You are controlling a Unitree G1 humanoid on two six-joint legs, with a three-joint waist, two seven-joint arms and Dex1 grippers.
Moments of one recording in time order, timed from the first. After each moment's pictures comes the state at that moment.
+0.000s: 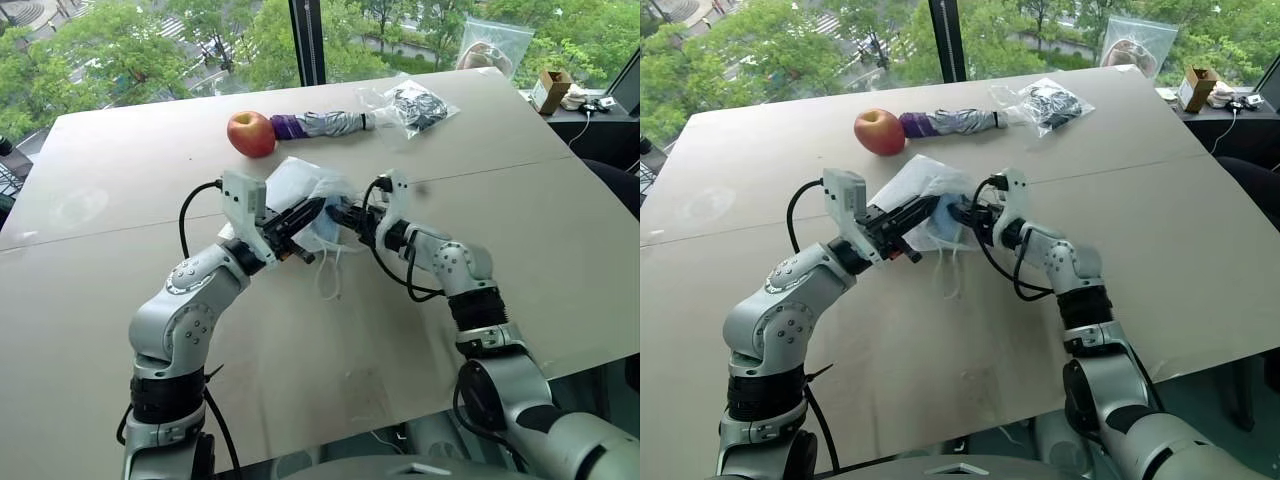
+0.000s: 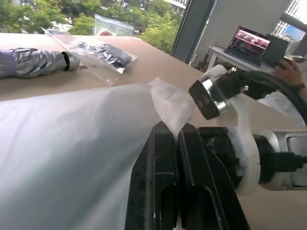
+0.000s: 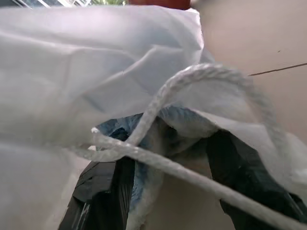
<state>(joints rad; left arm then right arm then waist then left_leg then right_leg) -0.31 0.38 0.17 -0.42 -0.66 0.71 -0.48 -0.74 0.03 0.00 0.33 0.57 0.76 0.38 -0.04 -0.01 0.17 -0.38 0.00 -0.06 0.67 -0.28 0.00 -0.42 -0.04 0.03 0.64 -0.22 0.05</state>
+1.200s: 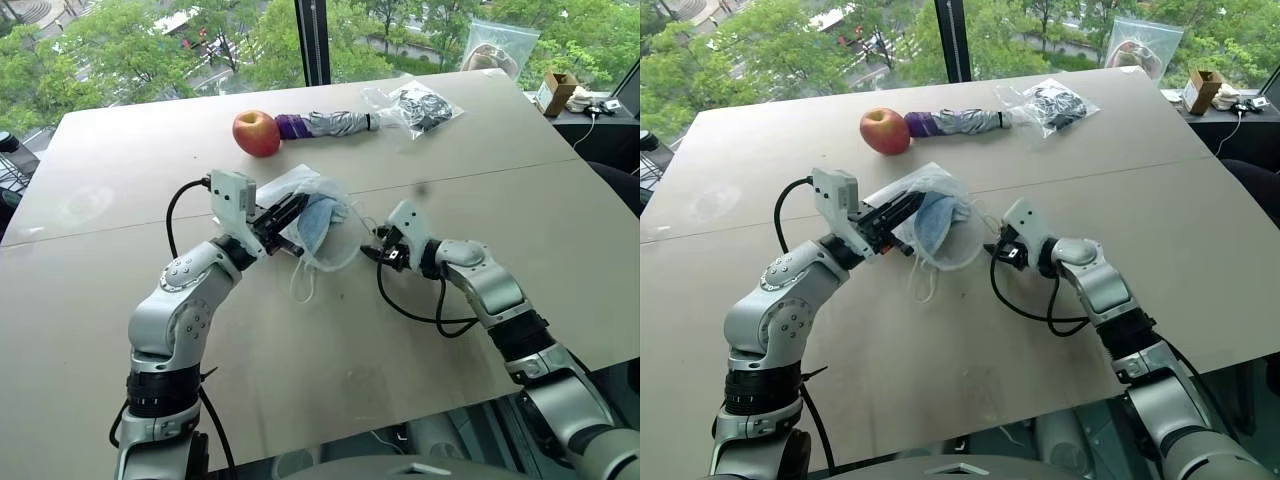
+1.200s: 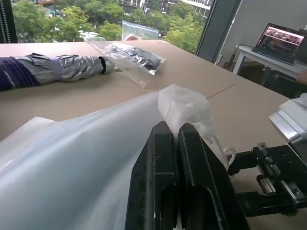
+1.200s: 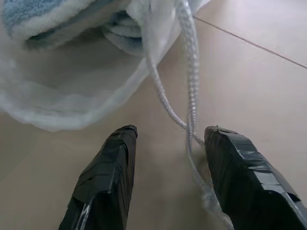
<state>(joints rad) -0.31 0.41 0.16 -0.33 -0.59 0.61 -0.48 -0.59 -0.27 0.30 0.24 0.10 0.39 0.64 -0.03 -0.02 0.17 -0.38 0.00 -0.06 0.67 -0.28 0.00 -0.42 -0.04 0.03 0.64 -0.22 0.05</state>
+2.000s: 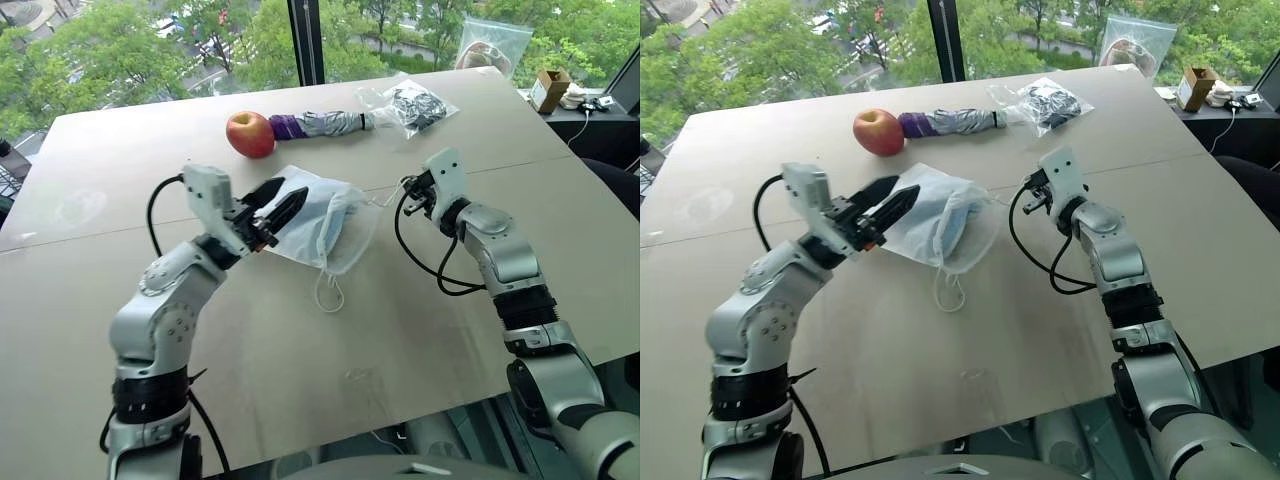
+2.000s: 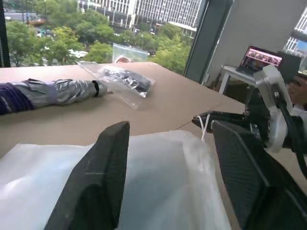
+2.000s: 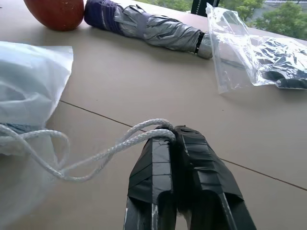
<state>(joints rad) -0.23 0.45 0.27 -0.39 -0.74 0.59 -0.56 -0.70 -0.24 0.07 0.28 0.09 0.37 0.43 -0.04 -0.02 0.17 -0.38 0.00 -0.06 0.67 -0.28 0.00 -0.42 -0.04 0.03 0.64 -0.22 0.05</state>
